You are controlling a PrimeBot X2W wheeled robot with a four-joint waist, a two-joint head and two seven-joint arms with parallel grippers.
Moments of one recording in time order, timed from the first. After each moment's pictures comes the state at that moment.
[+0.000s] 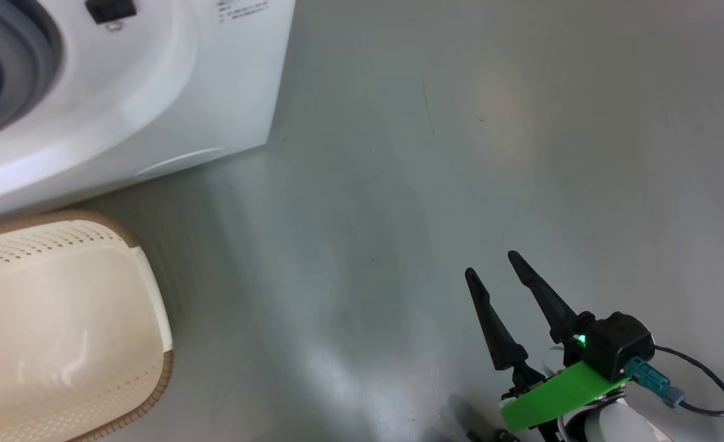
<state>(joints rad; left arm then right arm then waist) -1.31 0.40 0.11 0.96 -0.05 0.06 -0.26 -0.14 -0.07 0.22 0.09 0.24 0.13 -0.26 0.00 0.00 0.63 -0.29</state>
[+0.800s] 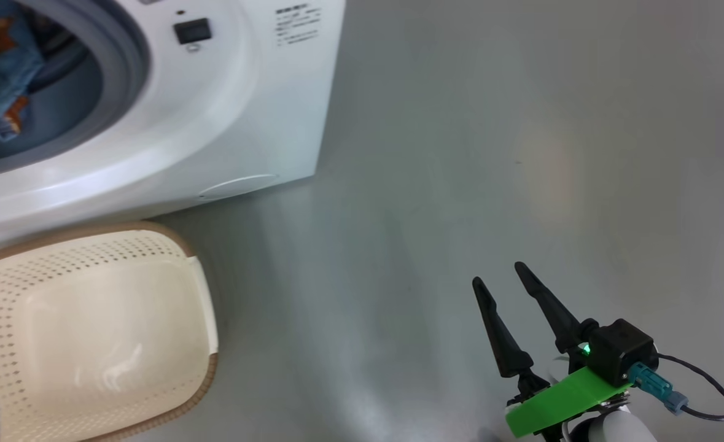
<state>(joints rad) -1.35 0.26 0.05 1.27 -0.04 0.12 -0.22 -0.12 -0.07 0.20 0.12 0.25 0.13 -0.26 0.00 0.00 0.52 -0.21</state>
